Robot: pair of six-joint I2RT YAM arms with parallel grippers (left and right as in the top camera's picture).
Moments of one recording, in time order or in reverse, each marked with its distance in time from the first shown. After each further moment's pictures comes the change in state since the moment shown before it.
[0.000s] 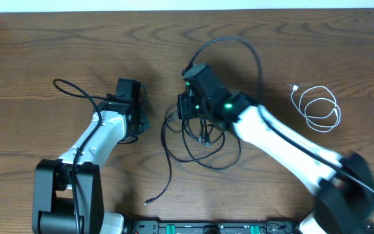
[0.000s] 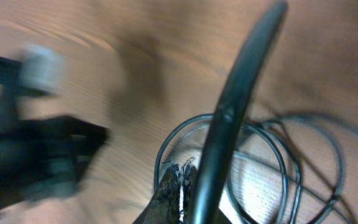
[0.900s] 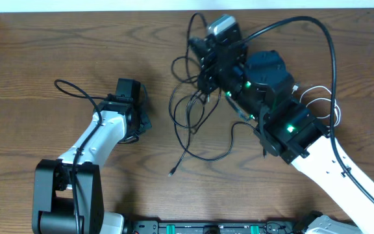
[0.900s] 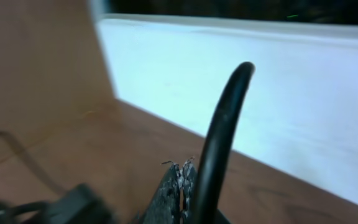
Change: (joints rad) left arm 0.000 0.000 0.000 0.003 0.043 -0.002; right arm -0.046 -0.359 0.001 0.361 0.168 -0.463
